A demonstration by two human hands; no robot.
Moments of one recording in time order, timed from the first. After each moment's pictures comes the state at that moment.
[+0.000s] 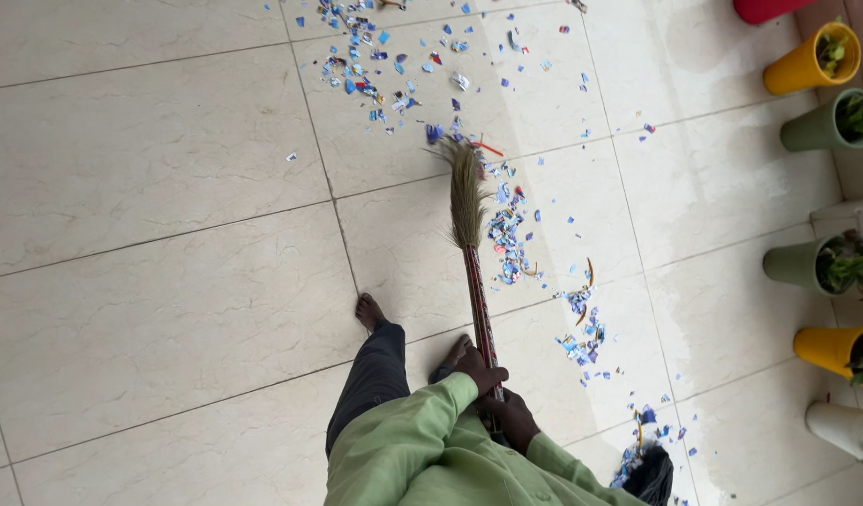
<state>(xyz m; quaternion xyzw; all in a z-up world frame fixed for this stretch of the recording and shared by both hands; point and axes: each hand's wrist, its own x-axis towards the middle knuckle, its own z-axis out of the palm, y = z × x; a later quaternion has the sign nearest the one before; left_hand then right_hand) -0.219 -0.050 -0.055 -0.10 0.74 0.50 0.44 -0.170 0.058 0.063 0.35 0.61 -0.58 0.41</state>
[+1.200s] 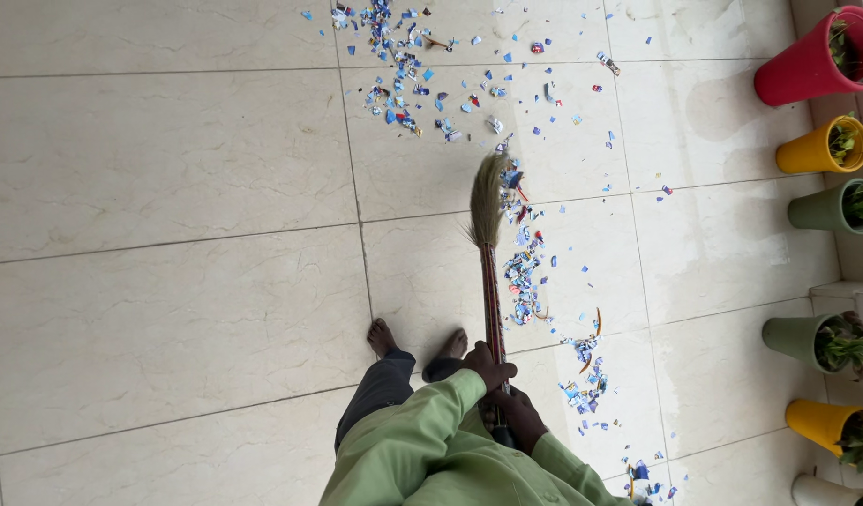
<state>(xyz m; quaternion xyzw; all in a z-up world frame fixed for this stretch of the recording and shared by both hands) -0.325 -0.131 0.006 -0.14 0.71 0.53 0.44 -0.273 -0.010 0.082 0.37 0.54 -0.64 0.41</state>
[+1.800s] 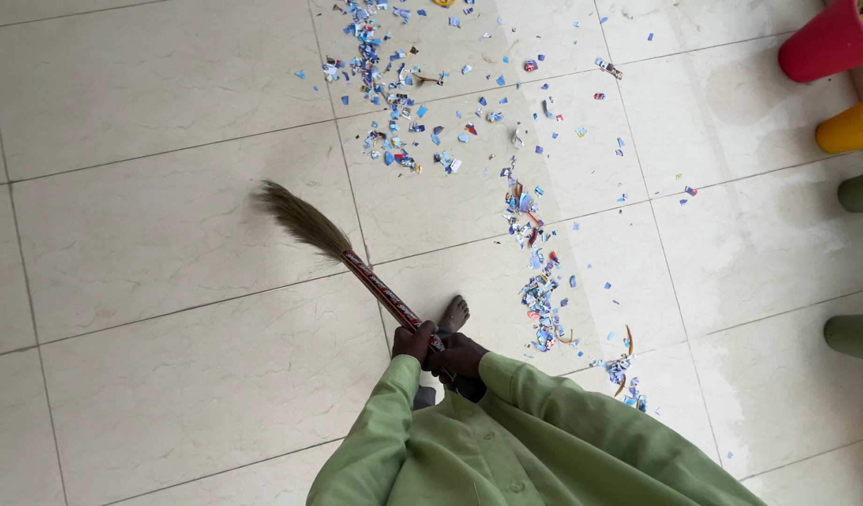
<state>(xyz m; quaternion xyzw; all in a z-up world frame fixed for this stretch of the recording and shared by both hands) -0.452 -0.248 -0.062 -0.44 0.62 0.61 0.22 -0.487 -0.103 0.038 0.09 0.64 -0.50 0.57</state>
